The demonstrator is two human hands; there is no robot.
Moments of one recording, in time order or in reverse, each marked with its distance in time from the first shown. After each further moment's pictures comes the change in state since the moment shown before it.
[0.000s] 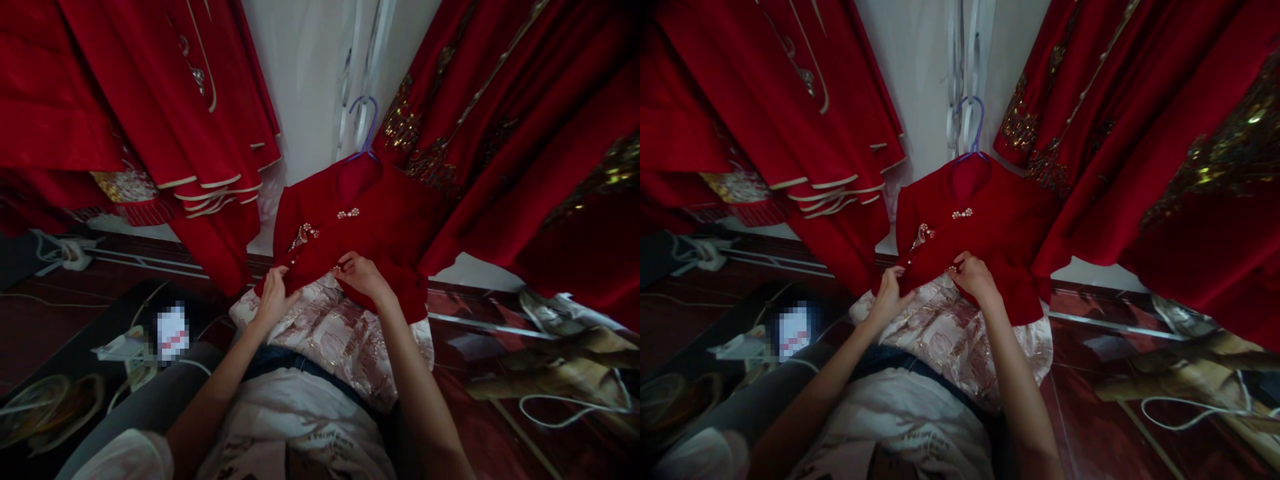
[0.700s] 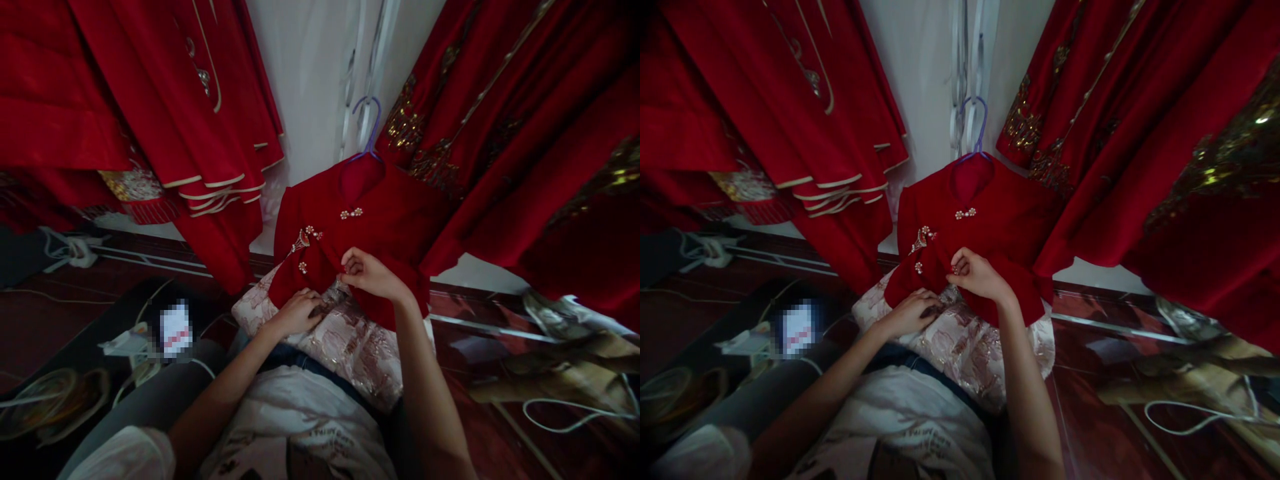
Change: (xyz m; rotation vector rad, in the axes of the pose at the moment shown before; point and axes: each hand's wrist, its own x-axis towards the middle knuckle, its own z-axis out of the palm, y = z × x) left_hand -0.013 0.049 0.011 0.015 -0.582 0.343; right_hand -0.014 -0.021 -0.027 0.384 -0.242 -0.160
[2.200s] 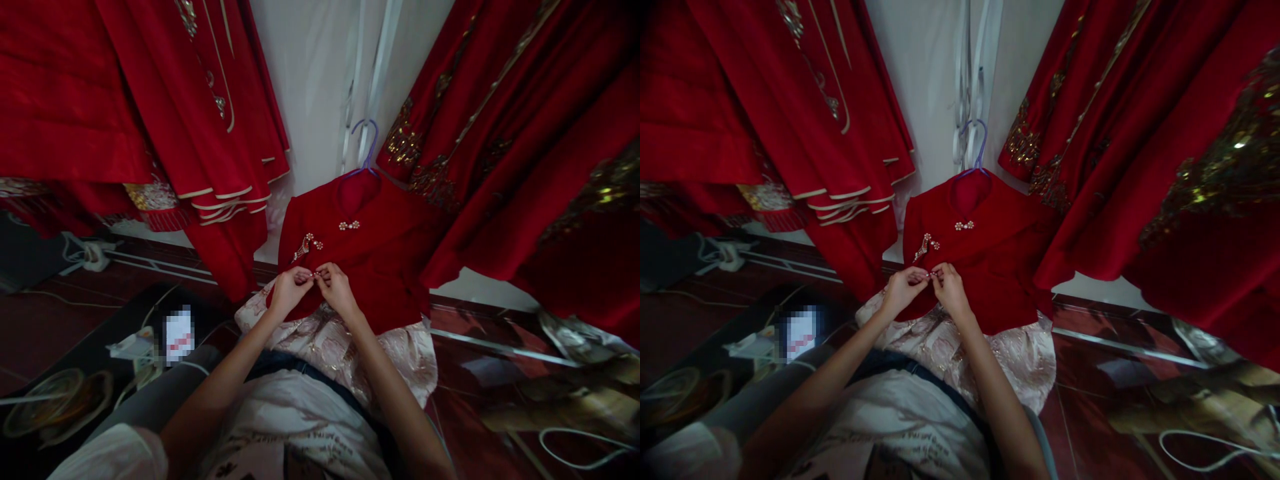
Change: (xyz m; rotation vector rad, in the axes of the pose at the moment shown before) left_hand 0.033 -0.016 -0.037 -0.385 0.680 -0.328; right_hand 0.034 0.048 0.081 -0.128 0.326 -0.178
